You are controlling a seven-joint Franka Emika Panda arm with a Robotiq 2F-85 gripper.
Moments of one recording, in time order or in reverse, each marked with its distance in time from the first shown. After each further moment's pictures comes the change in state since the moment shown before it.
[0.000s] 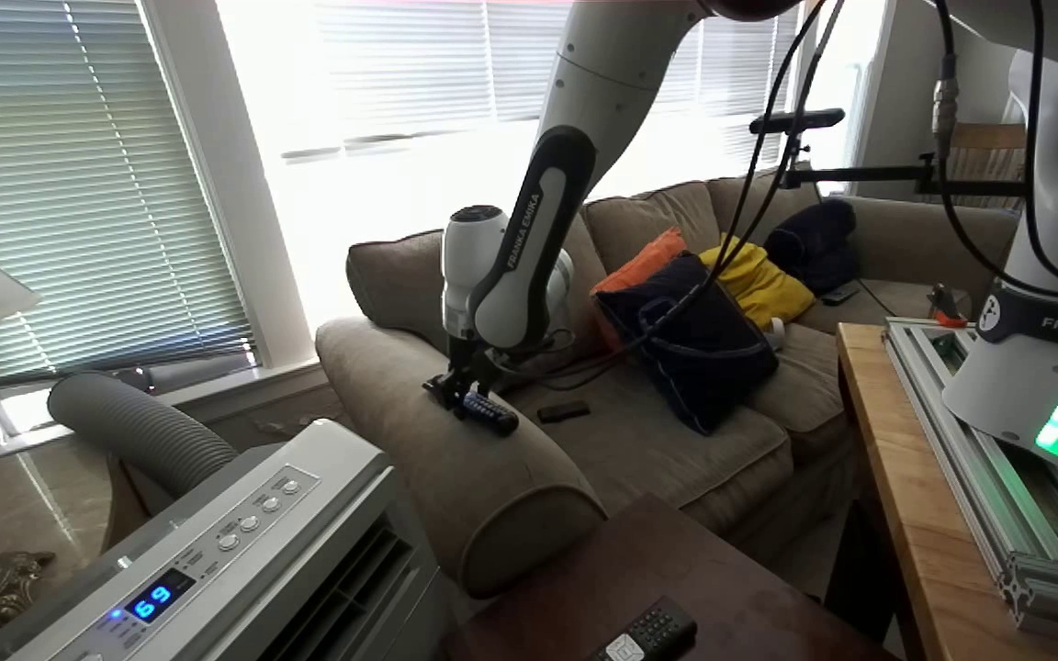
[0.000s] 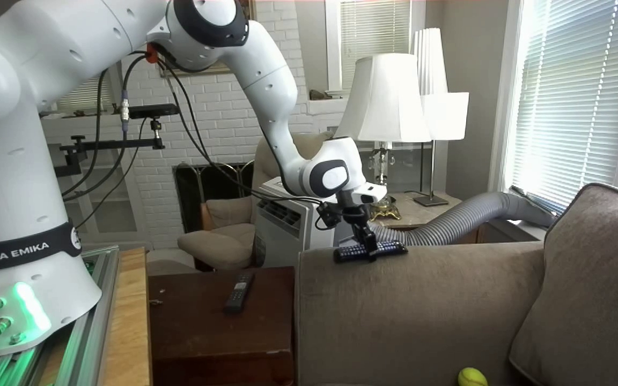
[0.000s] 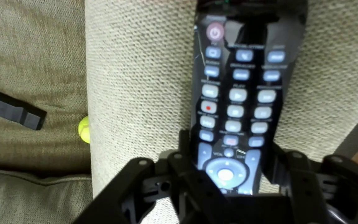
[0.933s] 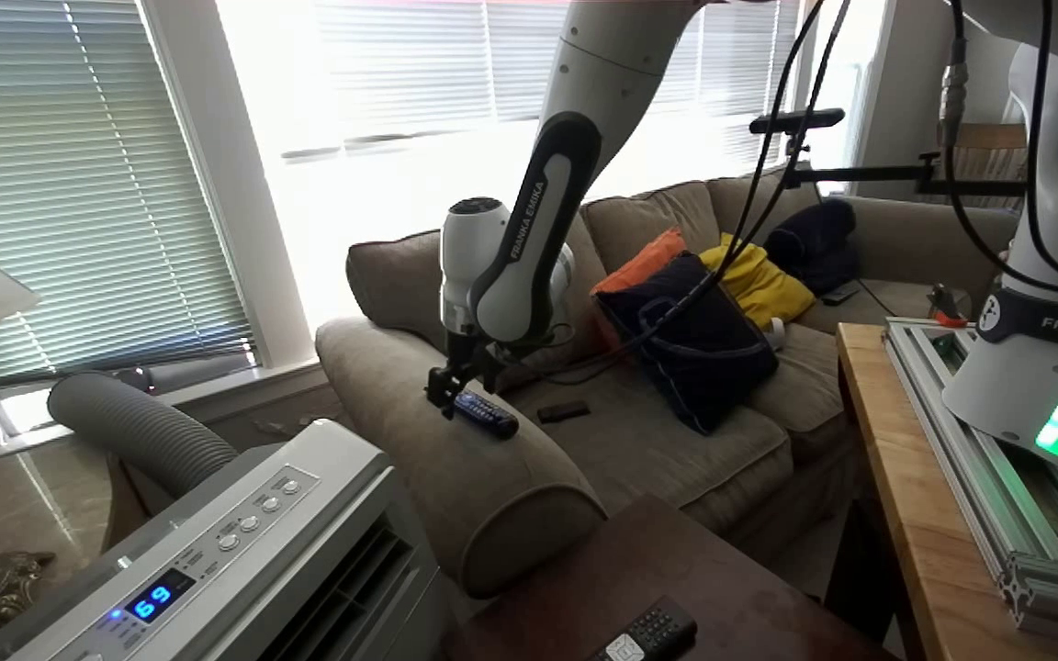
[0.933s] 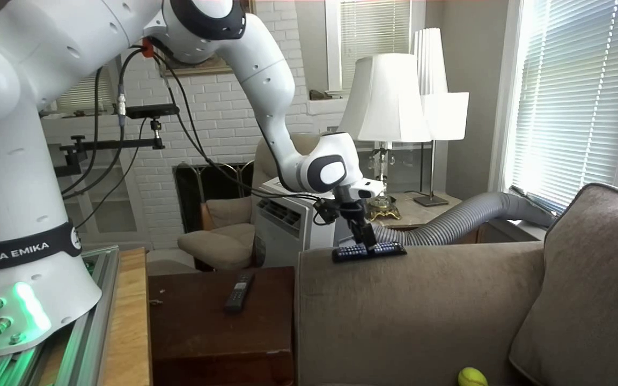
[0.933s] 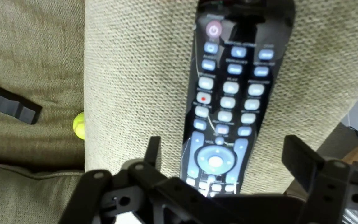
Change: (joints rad) arm 0.000 -0.036 0.013 -0.032 -0.027 0.000 -0.012
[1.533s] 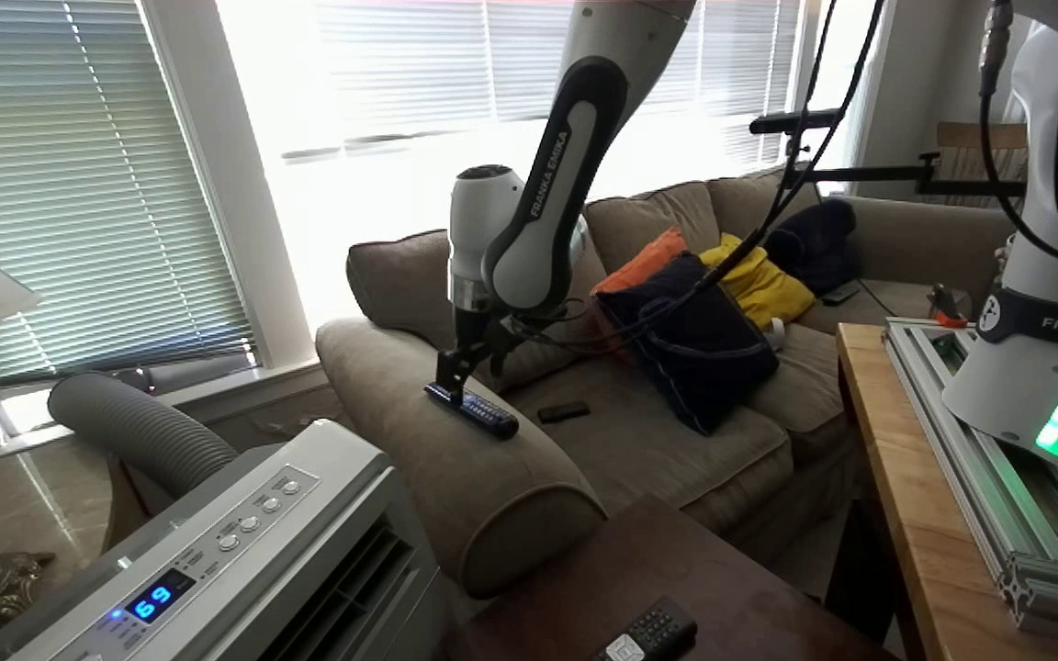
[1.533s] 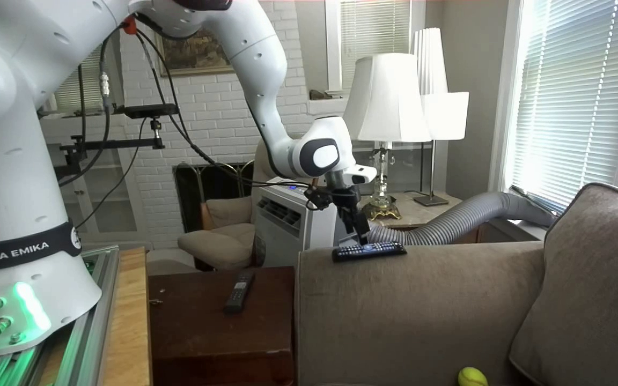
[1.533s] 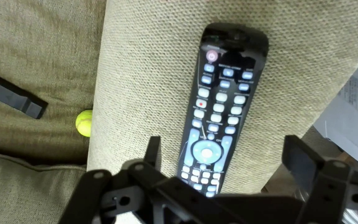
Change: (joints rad) arm -0.027 -0.143 0.037 -0.139 -0.071 -0.016 -0.029
